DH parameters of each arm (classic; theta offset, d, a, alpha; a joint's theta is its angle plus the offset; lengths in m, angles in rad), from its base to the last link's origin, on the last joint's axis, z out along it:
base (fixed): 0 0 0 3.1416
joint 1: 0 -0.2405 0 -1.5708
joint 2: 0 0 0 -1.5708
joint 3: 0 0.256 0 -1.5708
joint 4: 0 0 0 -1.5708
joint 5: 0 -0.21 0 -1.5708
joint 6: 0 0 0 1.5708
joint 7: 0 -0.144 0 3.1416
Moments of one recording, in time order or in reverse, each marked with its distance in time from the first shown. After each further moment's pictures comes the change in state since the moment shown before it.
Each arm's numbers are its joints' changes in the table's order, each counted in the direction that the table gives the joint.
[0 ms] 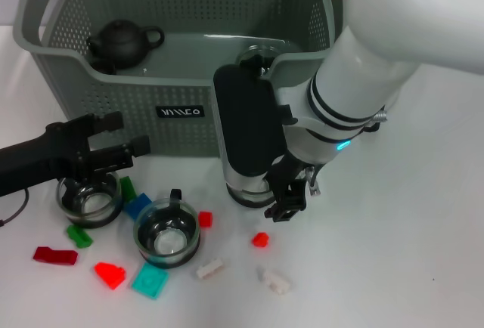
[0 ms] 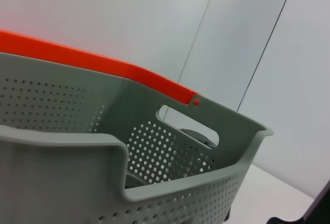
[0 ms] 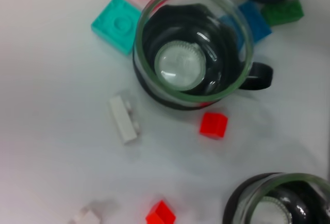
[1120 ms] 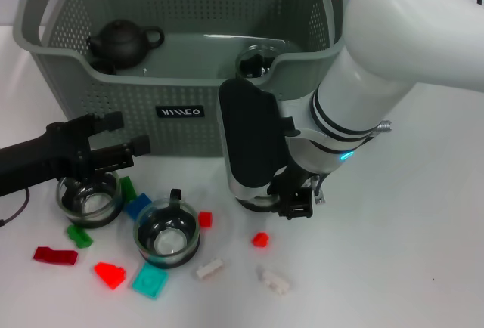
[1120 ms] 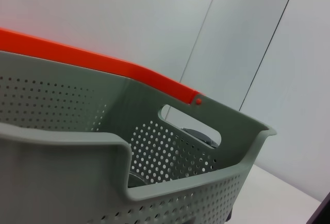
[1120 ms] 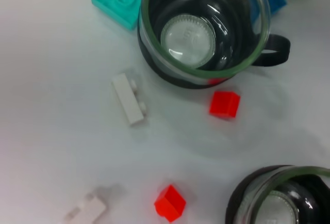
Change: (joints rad) left arm 0.001 0.000 0.000 -0.003 0.000 0.005 0.000; right arm 0.007 -0.001 -0.050 0.026 0.004 -0.028 -0.035
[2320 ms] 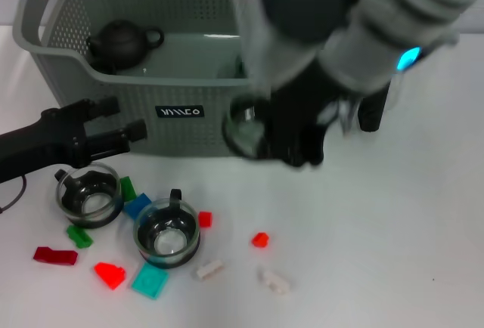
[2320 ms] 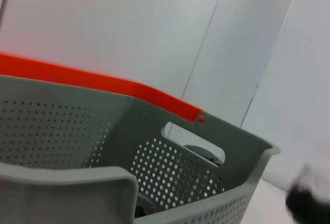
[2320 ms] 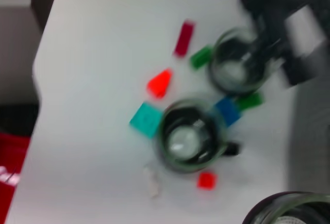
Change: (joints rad) left arm 0.009 -0.006 -0.003 0.002 0.034 0.001 -0.006; right arm 0.025 0.015 0.433 -0.525 0.001 0.565 -0.053
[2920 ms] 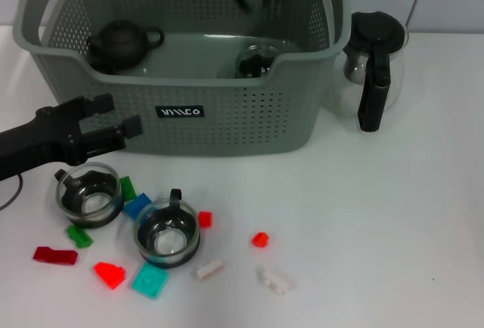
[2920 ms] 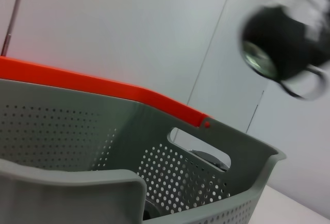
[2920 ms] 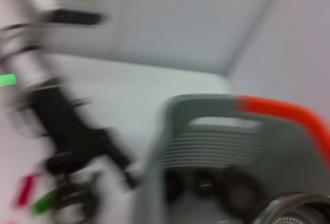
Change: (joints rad) left arm -0.006 0.001 -0.014 0.000 0.010 0.001 -0.001; right arm -0.061 0.002 0.389 -0.043 -0.019 -0.145 0.026
